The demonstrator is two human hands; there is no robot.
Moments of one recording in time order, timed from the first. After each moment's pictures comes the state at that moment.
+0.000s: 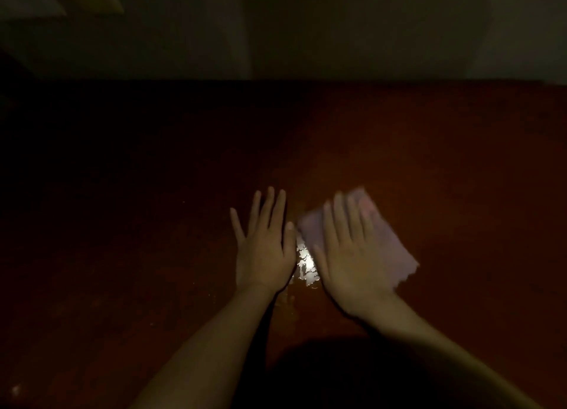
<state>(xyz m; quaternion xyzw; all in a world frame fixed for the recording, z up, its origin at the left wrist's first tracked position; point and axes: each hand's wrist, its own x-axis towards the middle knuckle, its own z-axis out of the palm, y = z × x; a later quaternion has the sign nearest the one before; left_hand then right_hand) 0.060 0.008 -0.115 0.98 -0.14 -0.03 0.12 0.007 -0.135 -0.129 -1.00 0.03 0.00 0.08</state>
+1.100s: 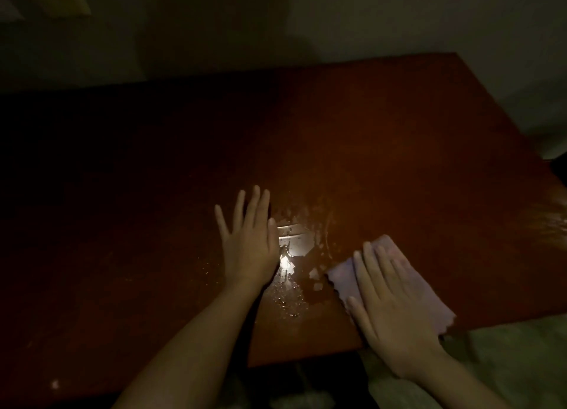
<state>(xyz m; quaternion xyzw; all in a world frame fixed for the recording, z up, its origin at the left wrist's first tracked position) 0.011 0.101 -0.117 0.96 -0.25 0.01 0.11 -0.184 -0.043 -0.121 -0.99 0.15 0.01 0.03</state>
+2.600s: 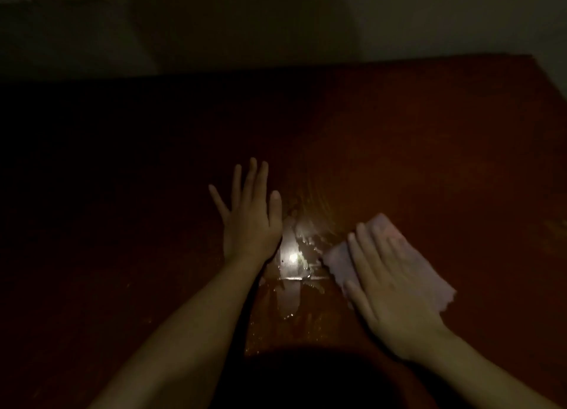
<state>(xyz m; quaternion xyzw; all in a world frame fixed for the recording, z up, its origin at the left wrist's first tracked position) 0.118 0.104 -0.115 0.96 -0.21 0.00 0.19 -0.063 -0.047 -0.118 -1.00 0.05 0.00 0.01</state>
